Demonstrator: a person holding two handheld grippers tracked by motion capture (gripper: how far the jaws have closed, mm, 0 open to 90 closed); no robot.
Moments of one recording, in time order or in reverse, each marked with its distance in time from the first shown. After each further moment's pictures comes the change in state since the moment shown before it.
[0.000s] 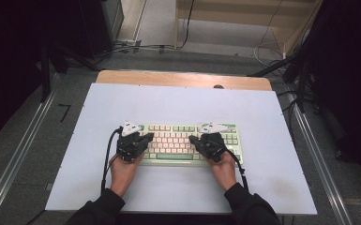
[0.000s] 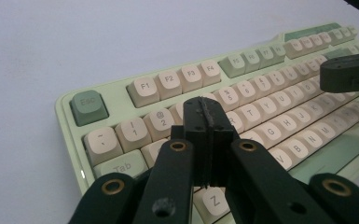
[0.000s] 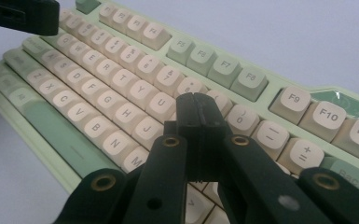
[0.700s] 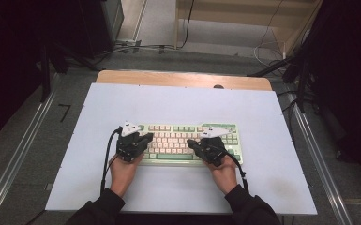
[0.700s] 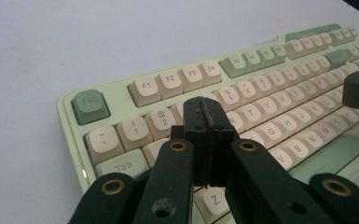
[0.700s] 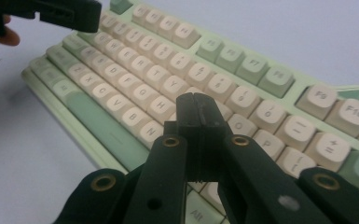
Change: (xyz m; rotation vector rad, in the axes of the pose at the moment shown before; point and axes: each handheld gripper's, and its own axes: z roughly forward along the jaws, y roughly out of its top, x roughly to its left) left arm 0.000 0.000 -0.001 -0.003 0.000 -0.002; right arm 0.011 -0.003 -0.011 -0.009 0.059 -0.018
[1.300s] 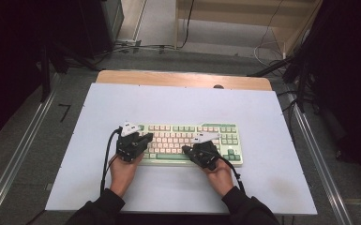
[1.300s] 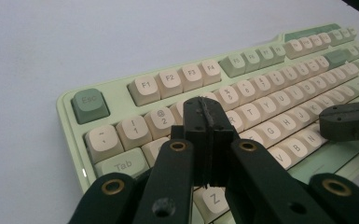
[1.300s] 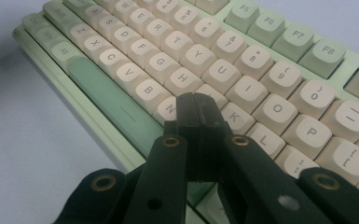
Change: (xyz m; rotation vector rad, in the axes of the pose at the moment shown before) left arm 0.000 0.000 0.000 0.001 -0.004 -0.003; right arm 0.014 -0.008 0.017 0.083 -0.001 -0.067
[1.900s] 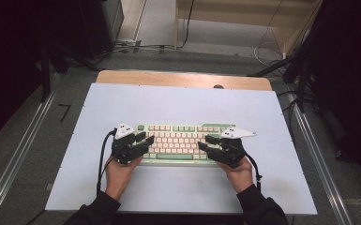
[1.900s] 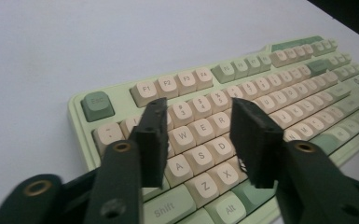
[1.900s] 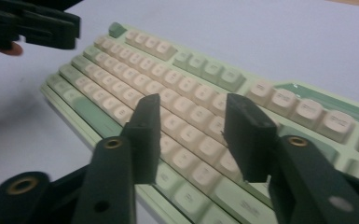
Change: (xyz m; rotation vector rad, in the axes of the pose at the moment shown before) left arm -0.001 0.000 -0.021 -0.040 -0.009 -0.007; right arm -0.041 -0.012 -0.058 -0.175 0.032 0.116
